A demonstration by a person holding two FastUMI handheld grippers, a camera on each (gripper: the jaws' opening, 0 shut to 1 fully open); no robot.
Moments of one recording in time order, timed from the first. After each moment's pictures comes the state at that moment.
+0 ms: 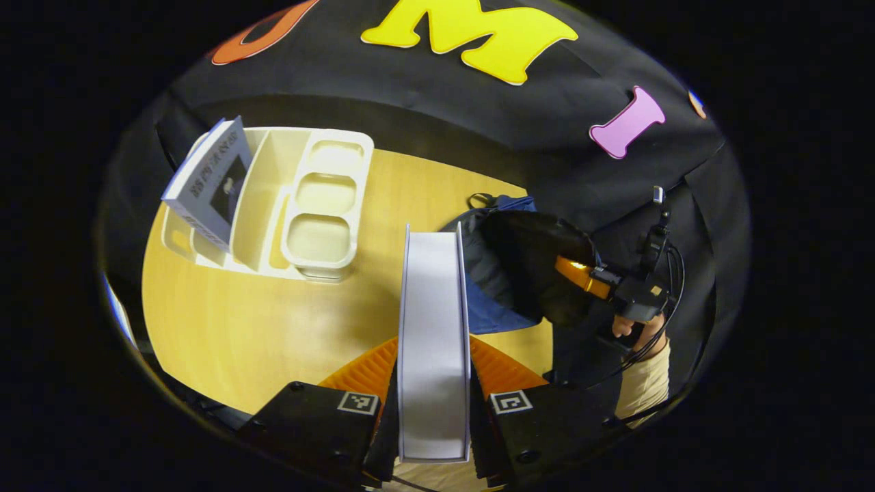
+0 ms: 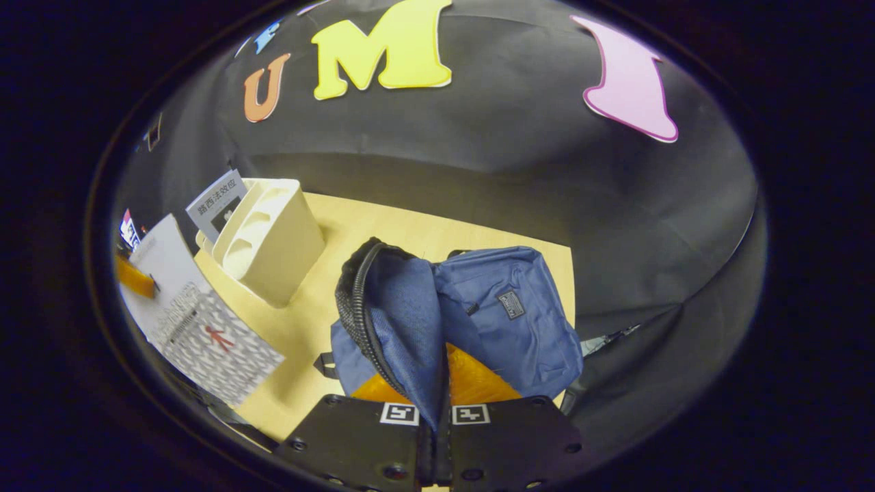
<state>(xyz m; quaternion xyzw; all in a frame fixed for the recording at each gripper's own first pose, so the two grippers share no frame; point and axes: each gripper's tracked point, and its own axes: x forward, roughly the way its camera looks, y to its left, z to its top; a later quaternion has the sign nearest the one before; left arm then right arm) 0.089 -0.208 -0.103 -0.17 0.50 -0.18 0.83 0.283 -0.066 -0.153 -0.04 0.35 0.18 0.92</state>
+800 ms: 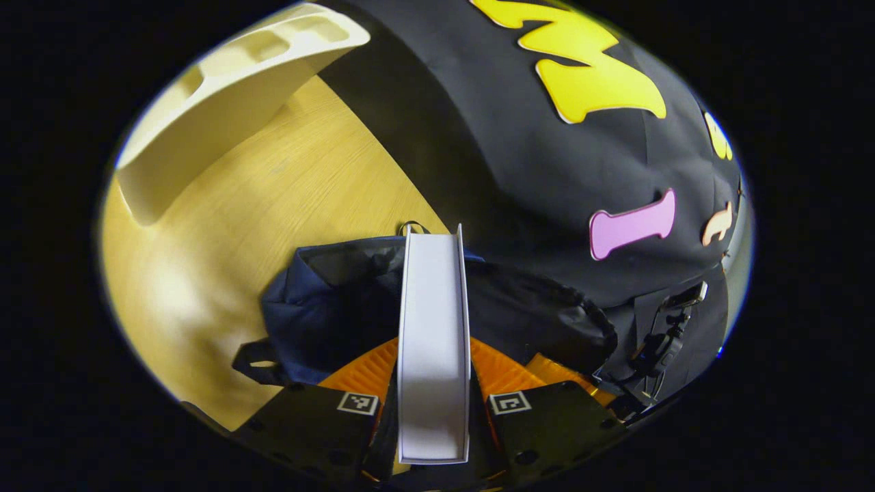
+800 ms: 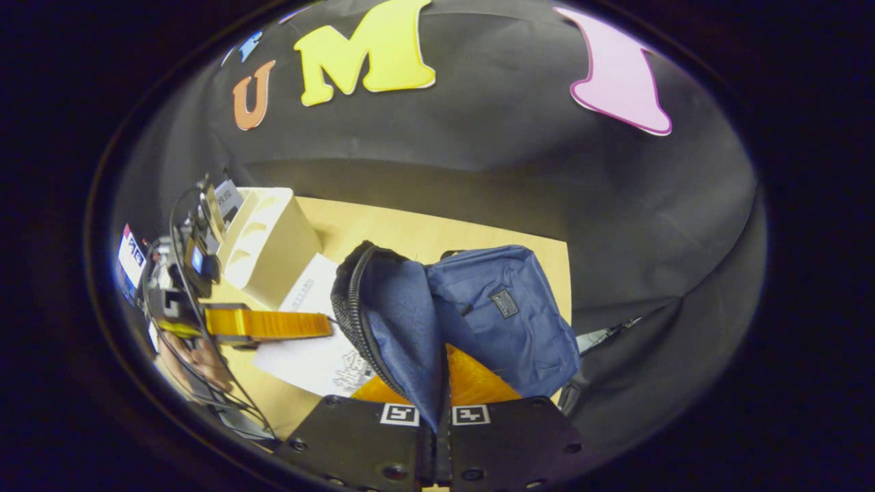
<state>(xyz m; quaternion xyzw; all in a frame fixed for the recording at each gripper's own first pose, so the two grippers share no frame) 0.188 -0.370 -0.195 -0.49 0.36 -0.20 0.77 0.292 -0.079 -0.138 -0.02 0.37 0.18 0.91</state>
